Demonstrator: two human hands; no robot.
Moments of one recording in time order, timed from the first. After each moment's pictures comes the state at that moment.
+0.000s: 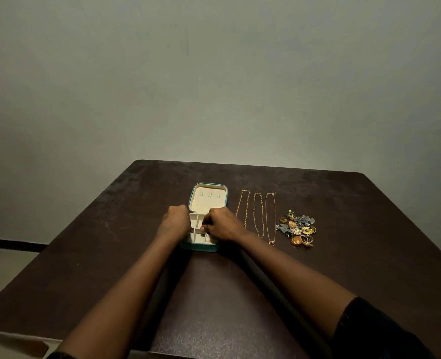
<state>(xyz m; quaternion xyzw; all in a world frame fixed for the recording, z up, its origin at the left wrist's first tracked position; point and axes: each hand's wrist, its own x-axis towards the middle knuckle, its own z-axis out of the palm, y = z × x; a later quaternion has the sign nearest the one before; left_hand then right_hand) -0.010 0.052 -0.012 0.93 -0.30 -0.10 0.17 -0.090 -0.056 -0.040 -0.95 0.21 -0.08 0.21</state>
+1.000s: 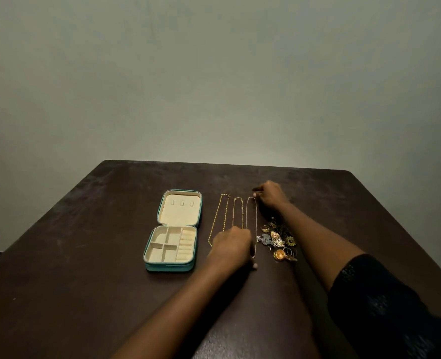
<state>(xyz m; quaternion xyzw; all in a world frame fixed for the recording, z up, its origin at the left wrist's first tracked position) -0.123 -0.049 -0.015 0.82 -0.54 -0.17 0.07 -0.138 -0.253 -0.031 -0.88 0.41 -0.11 0.21</state>
